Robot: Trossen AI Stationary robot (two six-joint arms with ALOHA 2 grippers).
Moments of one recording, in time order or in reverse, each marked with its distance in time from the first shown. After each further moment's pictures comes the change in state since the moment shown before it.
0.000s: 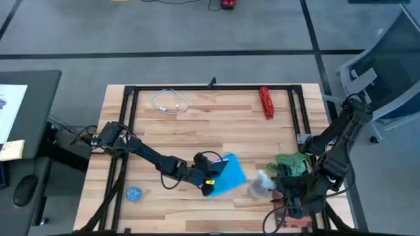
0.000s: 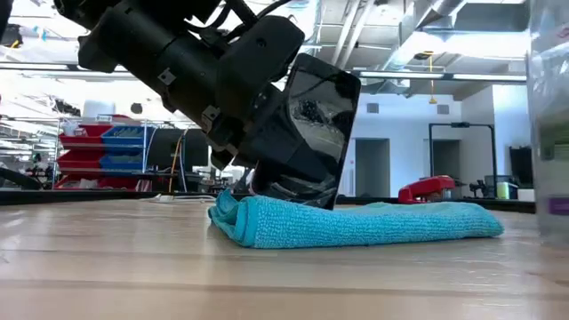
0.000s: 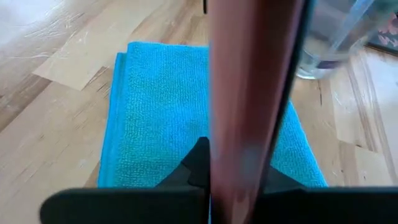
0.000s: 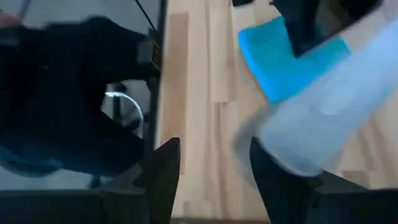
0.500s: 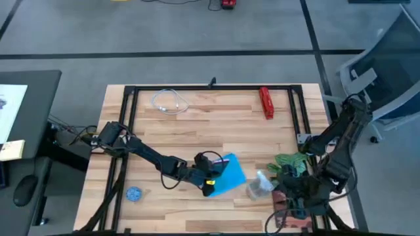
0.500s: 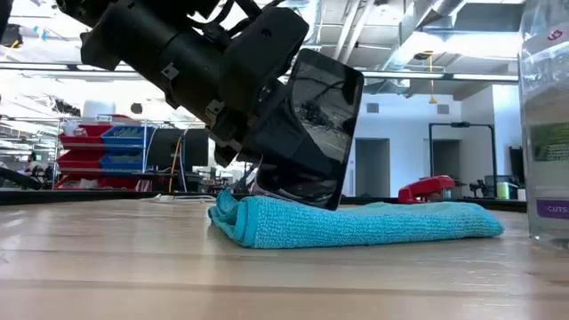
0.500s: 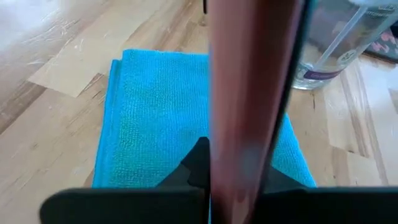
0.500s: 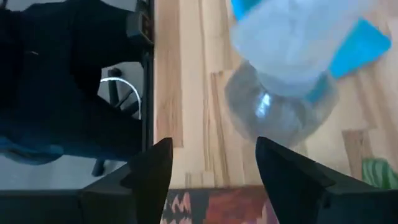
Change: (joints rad) left arm 0.004 0.000 0.011 0.011 0.003 0.002; right arm -0.002 0.000 -0.004 -0.028 -0.025 0.016
